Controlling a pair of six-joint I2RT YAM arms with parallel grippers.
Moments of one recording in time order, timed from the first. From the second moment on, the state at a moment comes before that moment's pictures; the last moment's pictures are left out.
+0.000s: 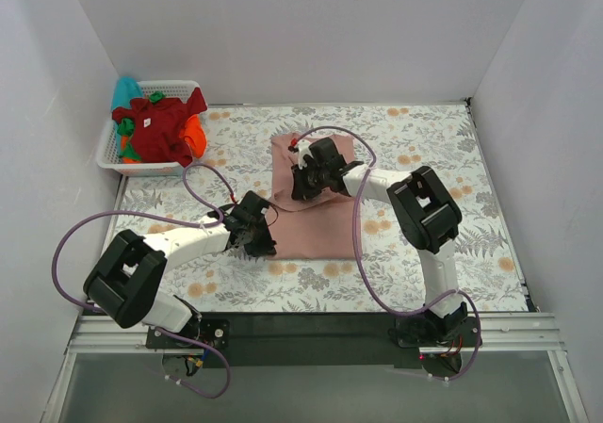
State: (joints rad) left arm -0.65 1.44 0.70 -0.36 0.01 -0.94; right arm 0.66 2.07 1.34 -0.04 -0.38 0.14
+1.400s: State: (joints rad) left arm -0.42 1.85 1.04 -0.08 0.07 -0.83; right arm 0.14 2.01 1.06 0.07 -0.89 0.24
